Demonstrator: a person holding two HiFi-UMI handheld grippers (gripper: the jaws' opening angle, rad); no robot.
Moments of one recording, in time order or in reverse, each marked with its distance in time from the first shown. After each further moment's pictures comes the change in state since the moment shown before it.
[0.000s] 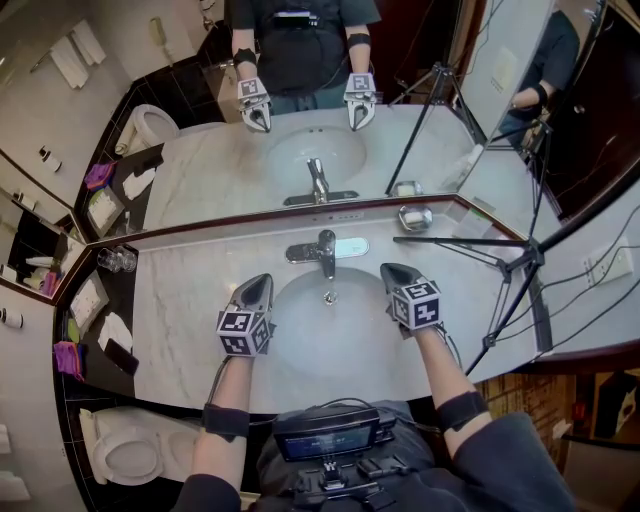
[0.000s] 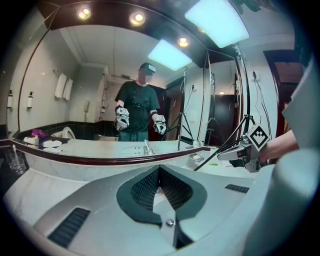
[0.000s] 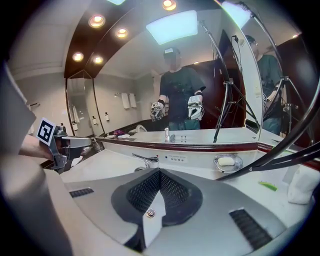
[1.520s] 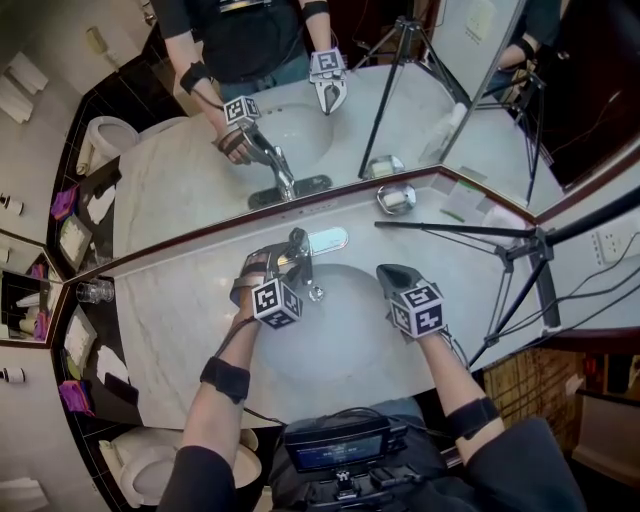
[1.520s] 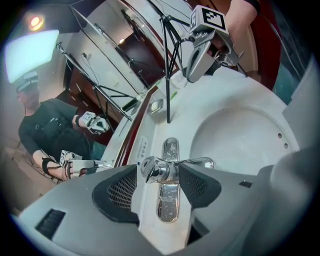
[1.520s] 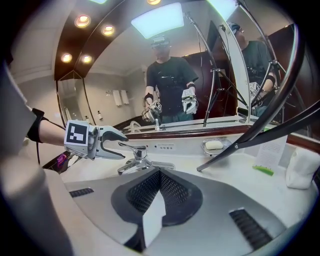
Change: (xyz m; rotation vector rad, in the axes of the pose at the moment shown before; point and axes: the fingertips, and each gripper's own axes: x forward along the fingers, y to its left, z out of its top) left arm 0.177 -0.075 -0.071 1.123 0.353 -0.292; right arm 0.003 -0.045 -0.041 0.080 0.054 -0.035
